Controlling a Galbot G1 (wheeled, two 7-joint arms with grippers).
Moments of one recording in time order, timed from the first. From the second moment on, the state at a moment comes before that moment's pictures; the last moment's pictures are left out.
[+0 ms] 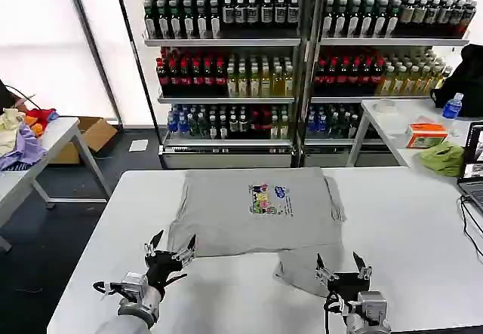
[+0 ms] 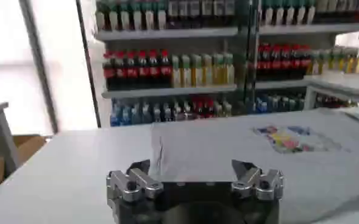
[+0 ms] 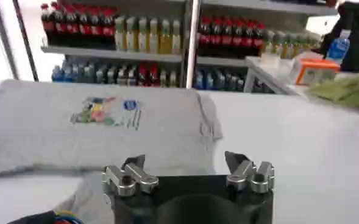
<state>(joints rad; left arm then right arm) 1.45 -1.33 -0.44 -2.05 -0.18 0.41 -0.04 -1.63 1.23 0.37 2.27 0.31 -0.54 0.43</state>
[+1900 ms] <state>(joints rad) 1.45 -1.32 -0.43 -1.94 -0.22 0.43 -0.02 -1.67 1.27 0.32 2.14 0.29 -0.49 0.42</state>
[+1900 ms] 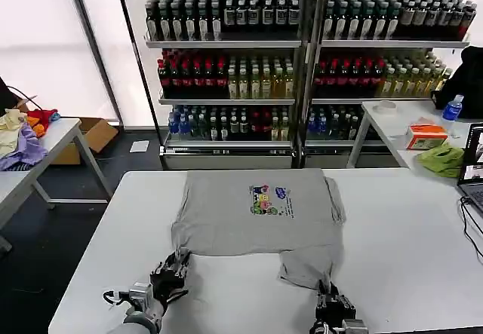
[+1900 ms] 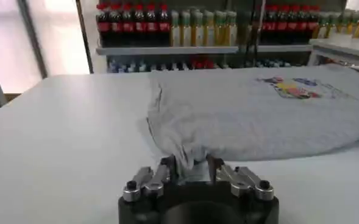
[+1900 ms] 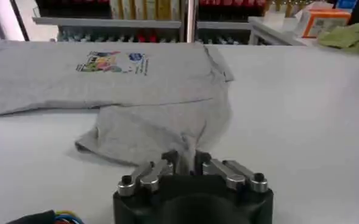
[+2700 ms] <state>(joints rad) 1.40 -1.35 -0.43 -1.96 -0.23 0.31 -0.04 -1.60 1.30 0.37 2.24 0.28 -0.48 0.40</state>
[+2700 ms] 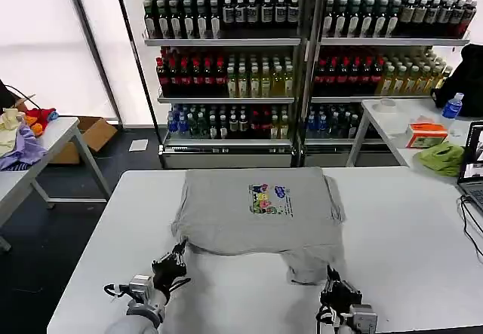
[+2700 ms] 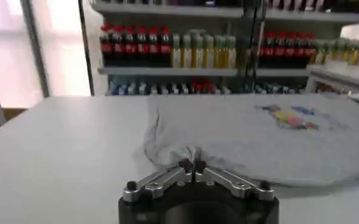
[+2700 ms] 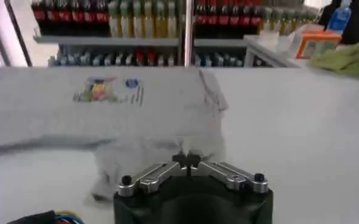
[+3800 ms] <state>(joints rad) 1.16 -1.36 -0.41 -1.76 -0.29 0.26 -0.05 -1.06 1.27 0.34 1.88 0.35 -0.53 0.36</state>
